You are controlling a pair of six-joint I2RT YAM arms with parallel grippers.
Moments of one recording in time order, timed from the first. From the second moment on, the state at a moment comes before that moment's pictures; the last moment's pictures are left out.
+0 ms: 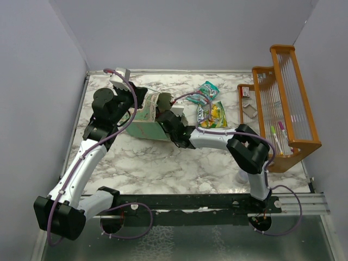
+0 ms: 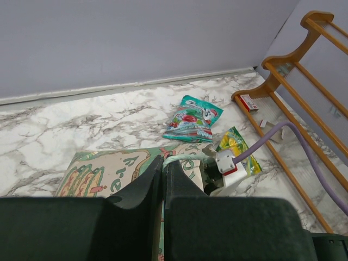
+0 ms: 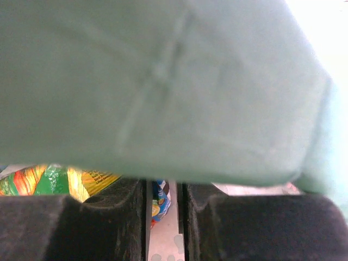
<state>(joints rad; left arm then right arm) -0.30 1.06 1.01 0.03 0.19 -0.26 0.96 2.00 1.30 0.16 0.62 0.65</state>
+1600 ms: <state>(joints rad) -0.30 1.06 1.01 0.03 0.19 -0.25 0.84 1.25 0.82 0.12 0.87 0.29</state>
